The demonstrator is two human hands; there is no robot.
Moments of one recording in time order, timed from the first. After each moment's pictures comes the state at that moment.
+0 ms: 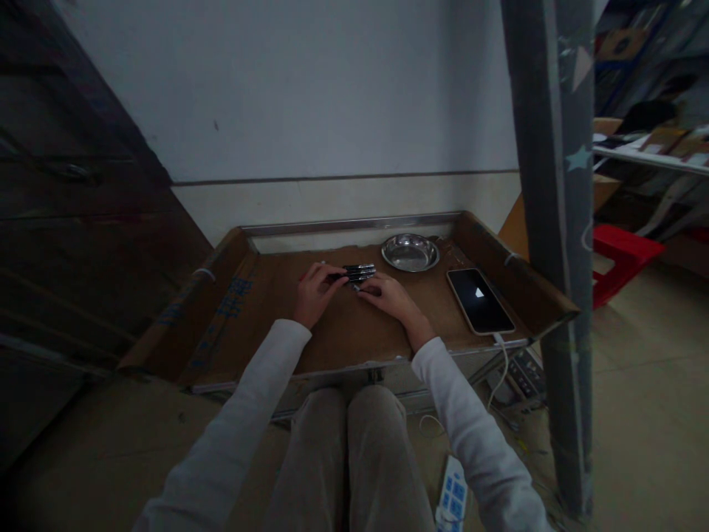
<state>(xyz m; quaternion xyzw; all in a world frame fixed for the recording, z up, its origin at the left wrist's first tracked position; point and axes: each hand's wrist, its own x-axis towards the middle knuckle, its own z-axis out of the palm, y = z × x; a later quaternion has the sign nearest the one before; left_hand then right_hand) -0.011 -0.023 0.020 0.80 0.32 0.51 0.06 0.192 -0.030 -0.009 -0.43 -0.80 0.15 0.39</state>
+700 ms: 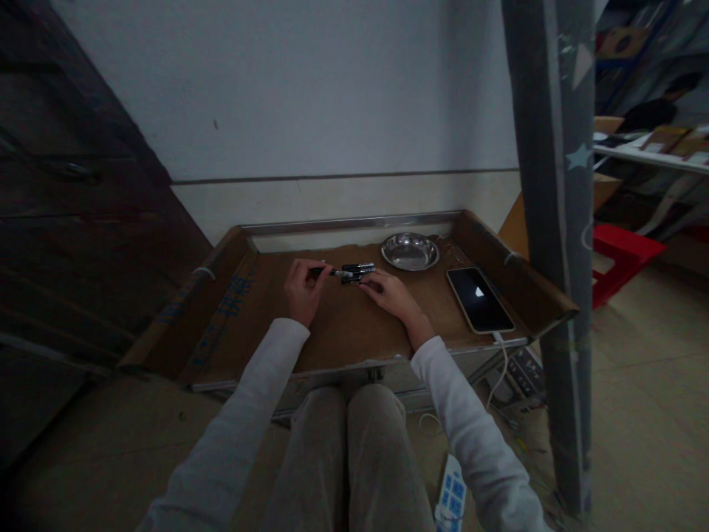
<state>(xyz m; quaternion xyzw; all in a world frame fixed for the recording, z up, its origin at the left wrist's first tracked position) -0.016 -0.025 0.025 0.72 0.37 0.59 0.01 0.194 -0.031 -0.007 -0.42 -0.80 0.13 0.42</state>
